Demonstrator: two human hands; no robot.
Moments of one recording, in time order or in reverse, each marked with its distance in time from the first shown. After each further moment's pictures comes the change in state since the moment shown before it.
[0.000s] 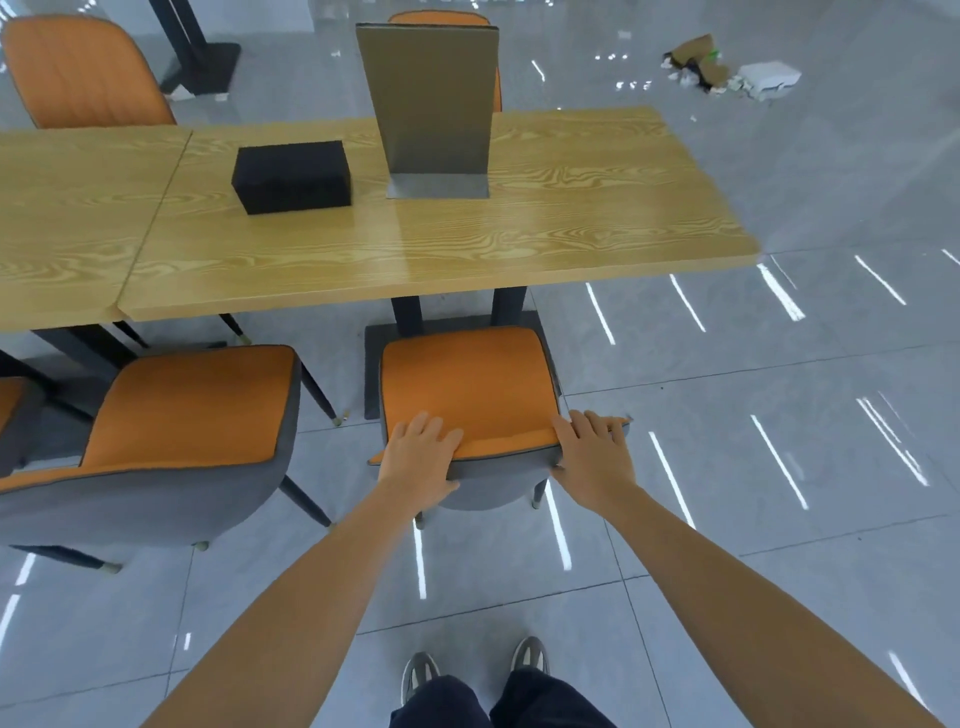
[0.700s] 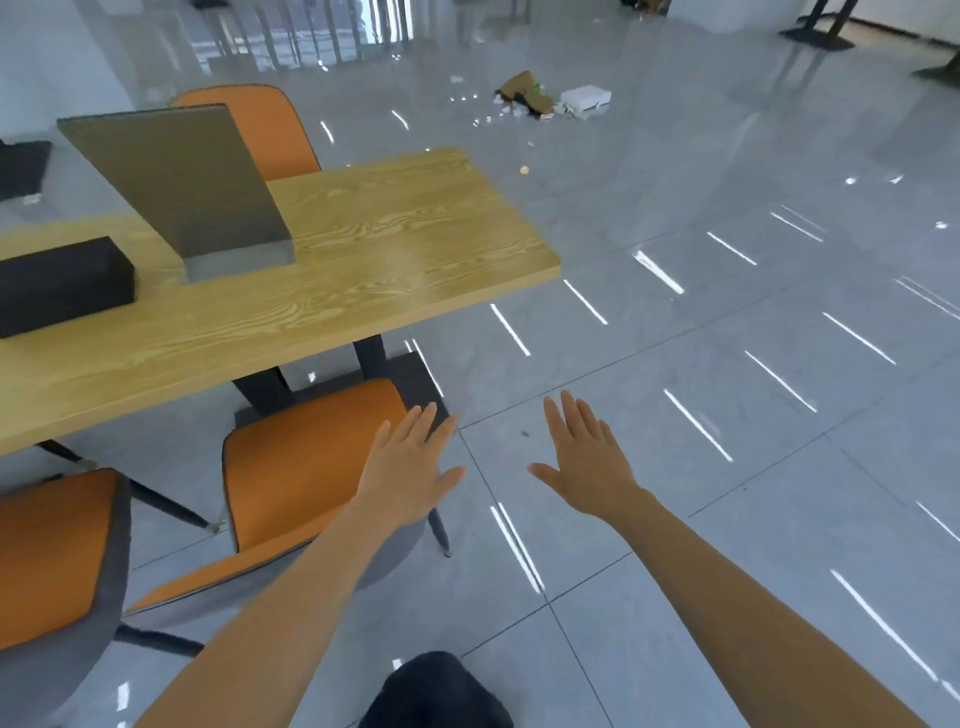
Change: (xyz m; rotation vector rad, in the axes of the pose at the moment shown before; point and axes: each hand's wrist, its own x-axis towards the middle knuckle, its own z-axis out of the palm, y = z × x) left_hand 0.096 0.200 -0.062 0.007 0.096 0.253; right_hand -0.063 0.208 -0.032 0.238 0.011 0.256
